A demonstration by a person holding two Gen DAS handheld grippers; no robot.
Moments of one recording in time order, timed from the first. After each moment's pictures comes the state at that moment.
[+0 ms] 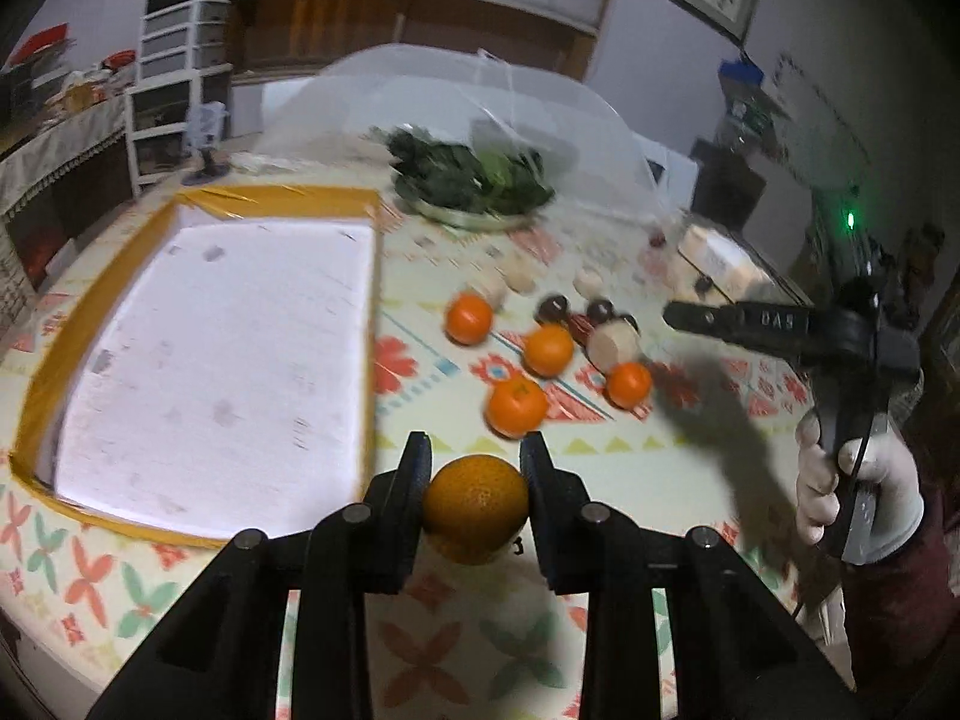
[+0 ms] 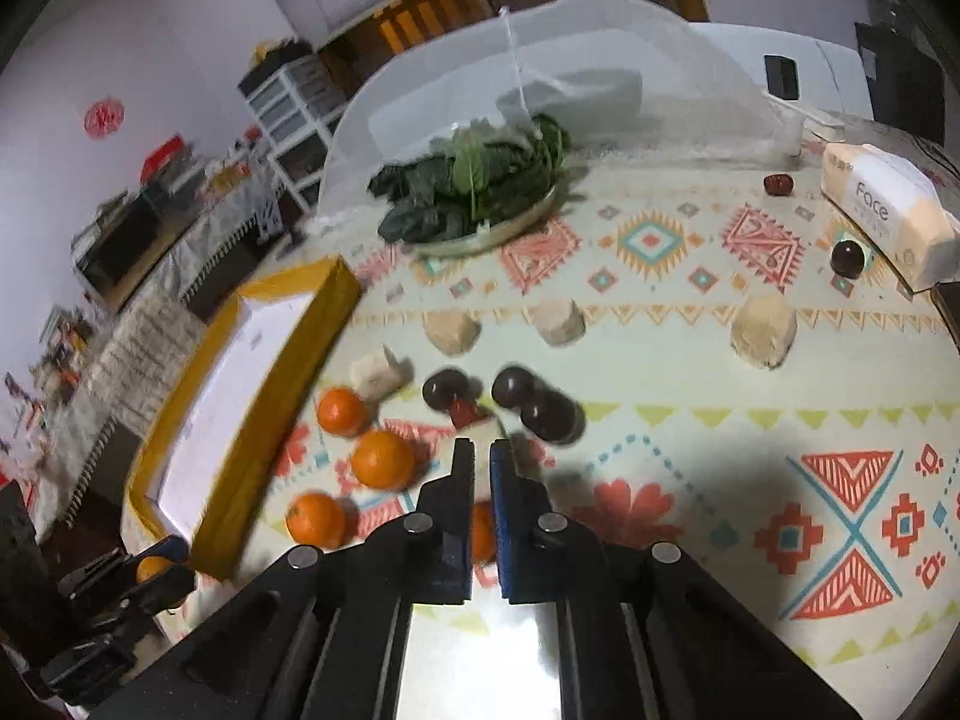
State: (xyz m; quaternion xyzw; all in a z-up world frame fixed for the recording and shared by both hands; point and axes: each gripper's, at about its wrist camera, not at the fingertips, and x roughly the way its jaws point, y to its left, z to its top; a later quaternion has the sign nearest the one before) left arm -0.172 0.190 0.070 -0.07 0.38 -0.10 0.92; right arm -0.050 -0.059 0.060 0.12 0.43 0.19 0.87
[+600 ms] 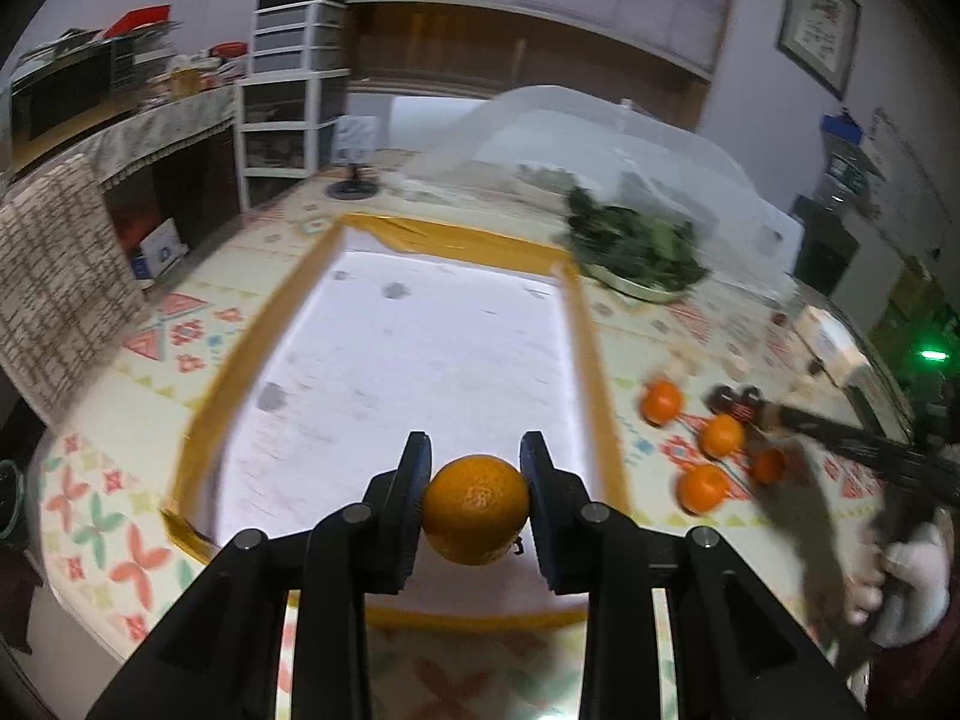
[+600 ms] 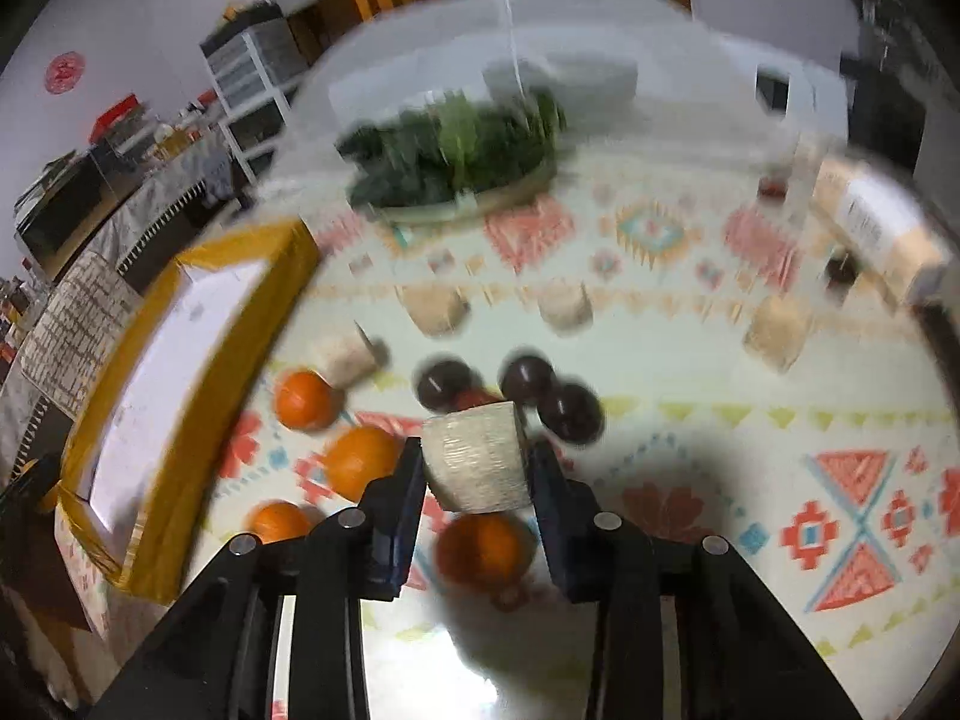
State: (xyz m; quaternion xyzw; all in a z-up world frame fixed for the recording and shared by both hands) left arm -0.149 0.295 0.085 -0.10 0.37 0.02 0.92; right arm -0.059 -0.003 0.069 0.05 0.42 0.15 0.90
